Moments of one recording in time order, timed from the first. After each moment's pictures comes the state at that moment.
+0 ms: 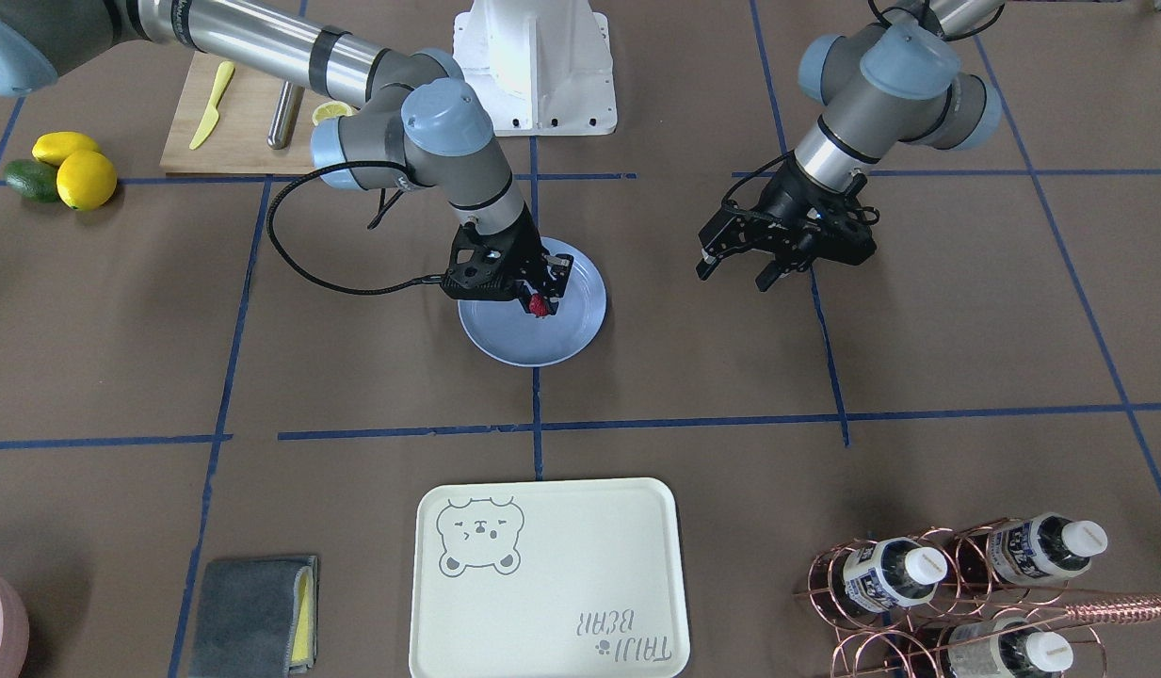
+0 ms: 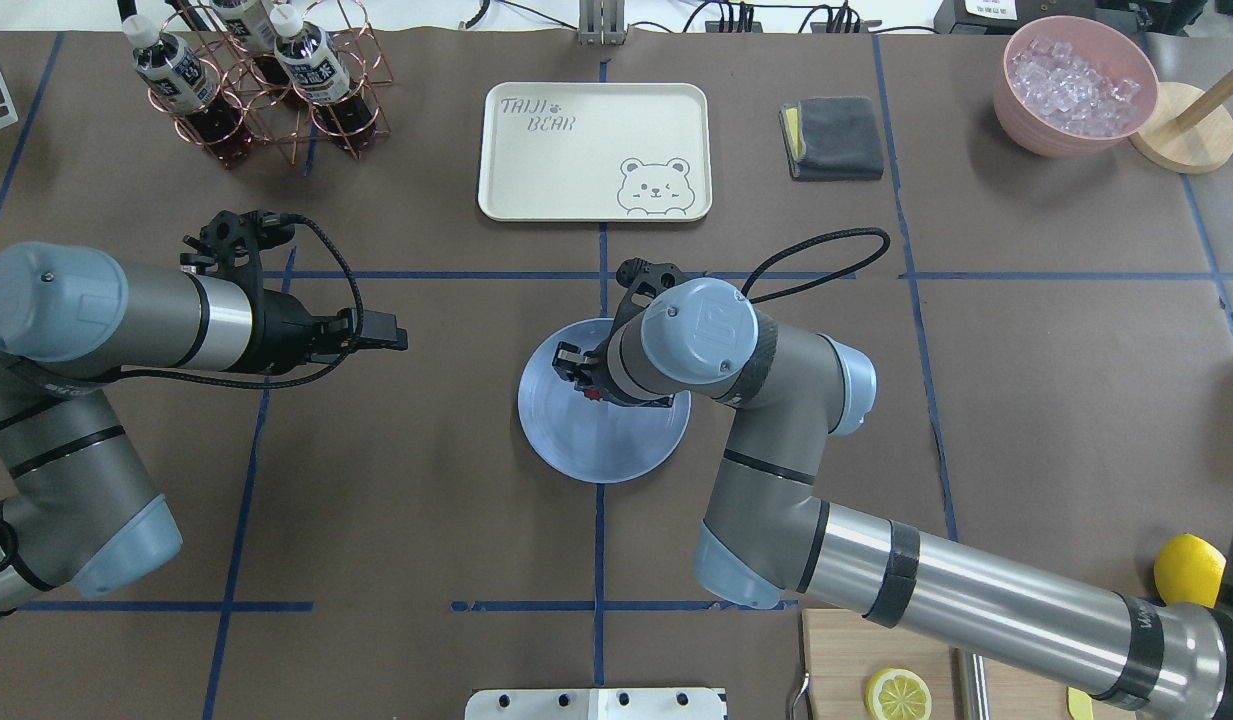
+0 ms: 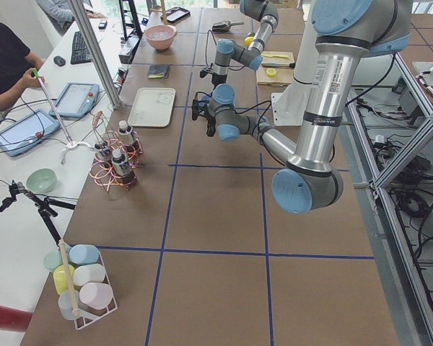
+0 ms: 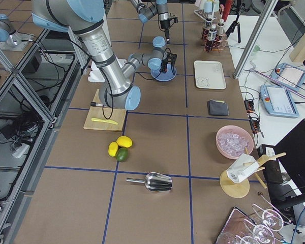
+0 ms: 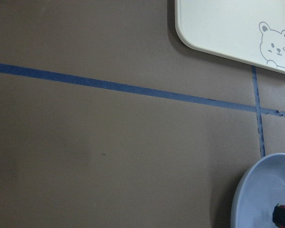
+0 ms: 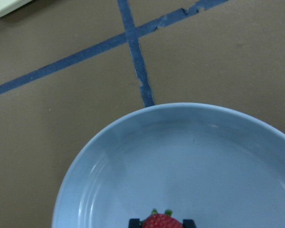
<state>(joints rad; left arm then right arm) -0.66 -1.80 -1.80 -2.30 -1.92 -1.35 0.45 -0.86 1.46 -1.14 1.77 1.60</state>
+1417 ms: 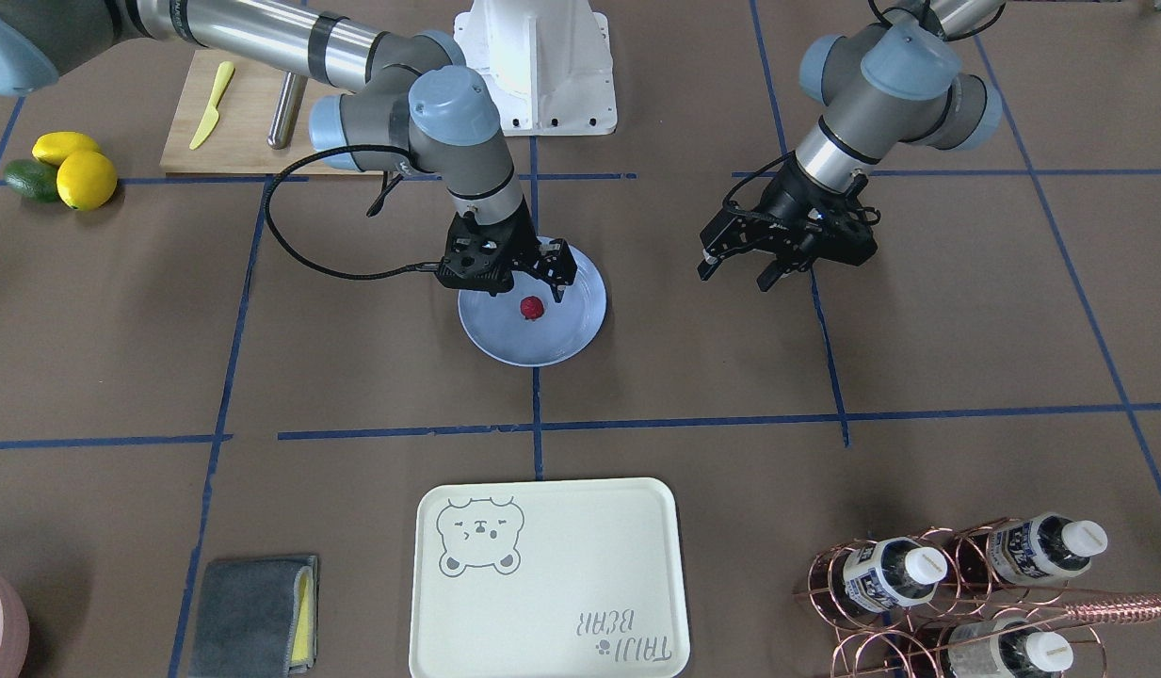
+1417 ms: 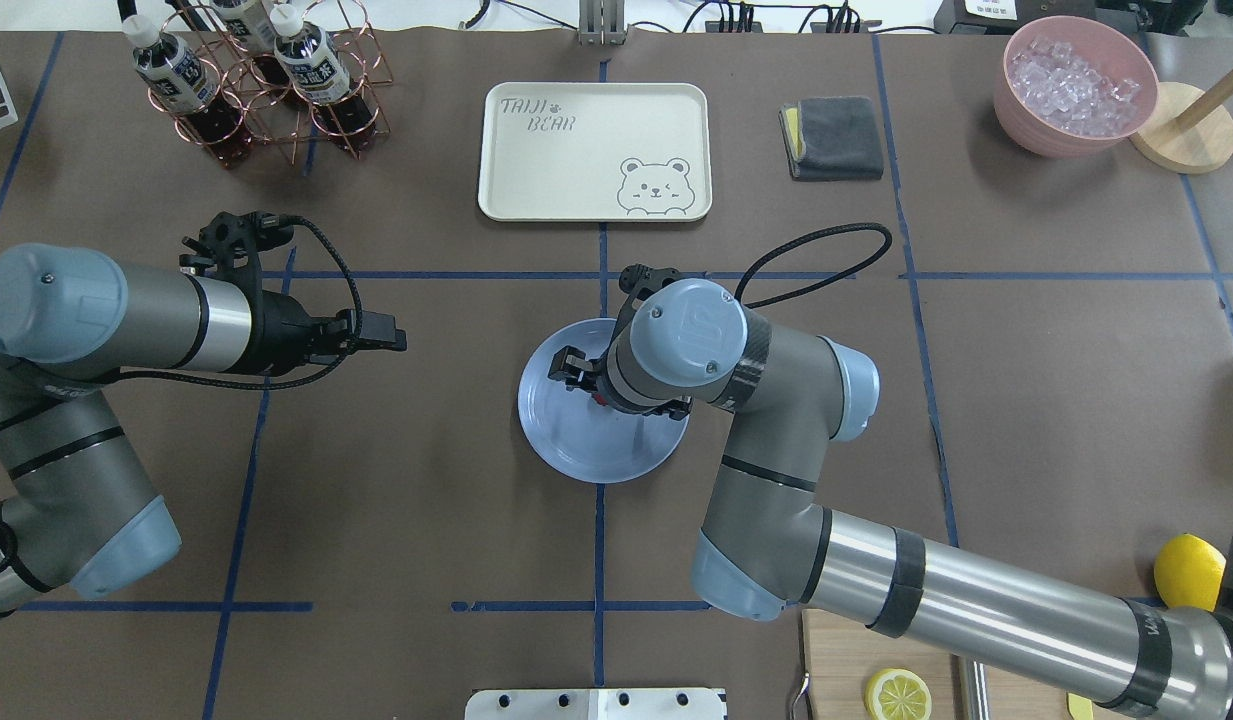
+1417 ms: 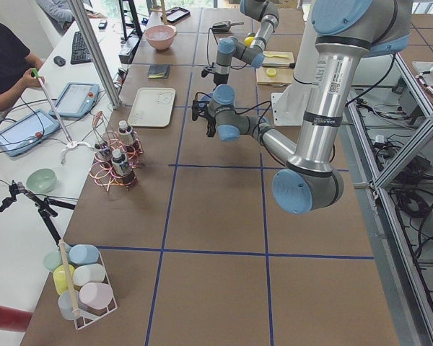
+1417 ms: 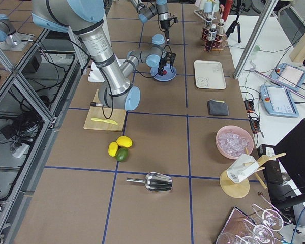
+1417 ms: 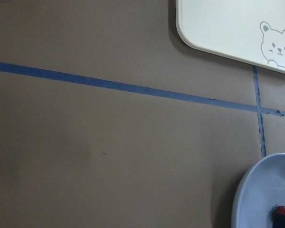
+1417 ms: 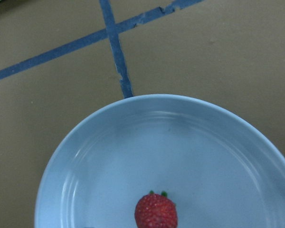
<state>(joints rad) -0.66 -1.79 -1.80 -2.31 -1.92 -1.34 0.47 -0.90 1.58 -1.30 1.81 1.57</state>
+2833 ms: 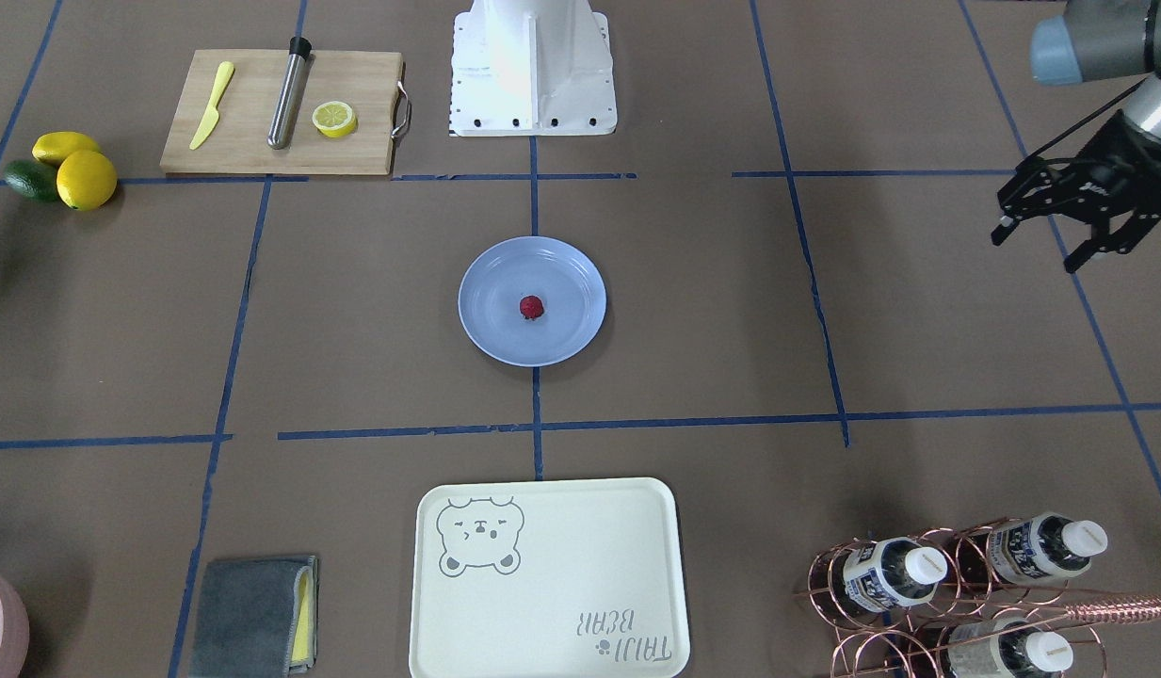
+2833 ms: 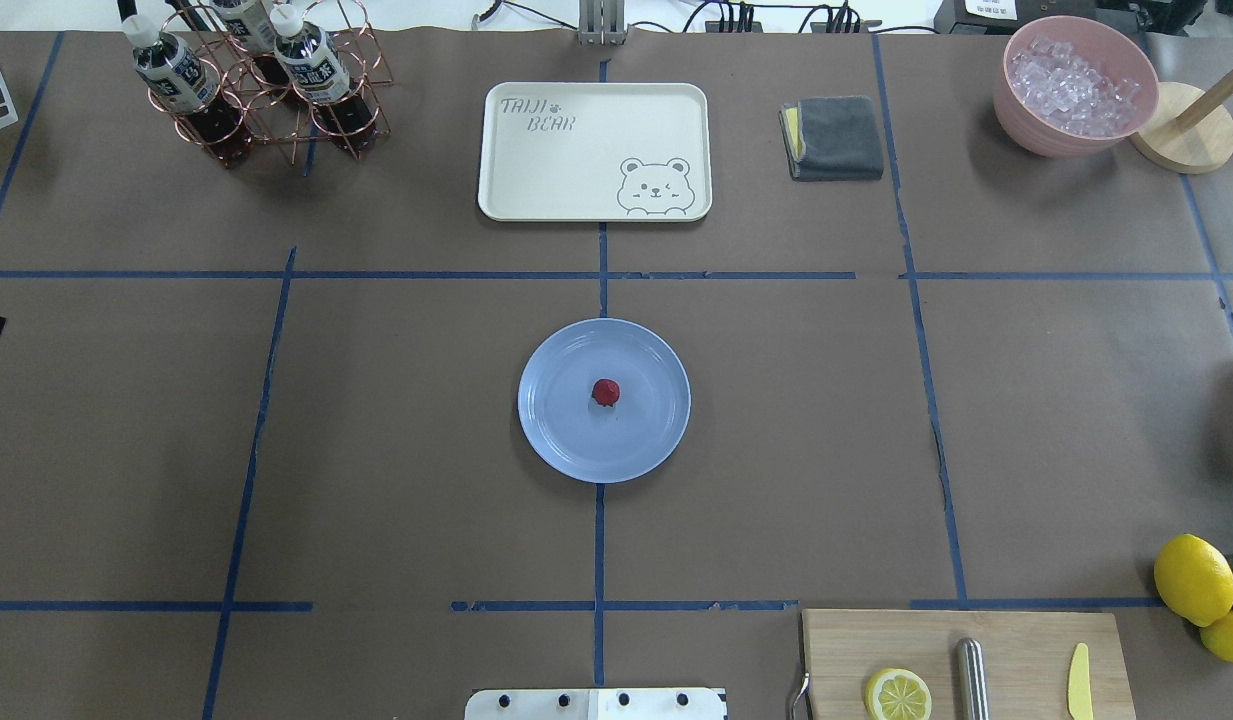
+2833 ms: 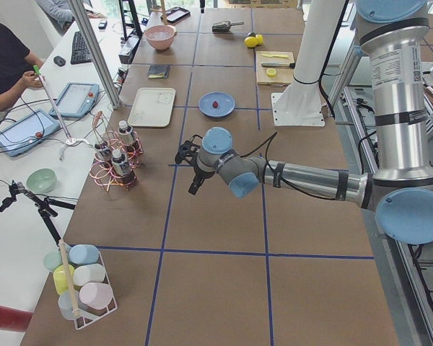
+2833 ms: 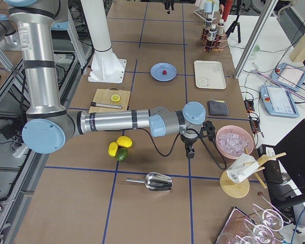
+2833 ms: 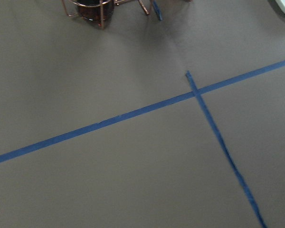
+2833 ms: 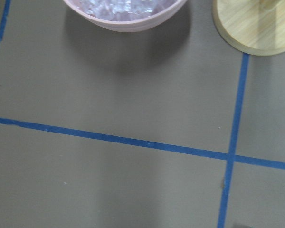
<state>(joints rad) -1.23 -1.37 -1.84 -2.25 -2.29 -0.33 1.48 -1.49 1.56 -1.44 2.40 0.08</state>
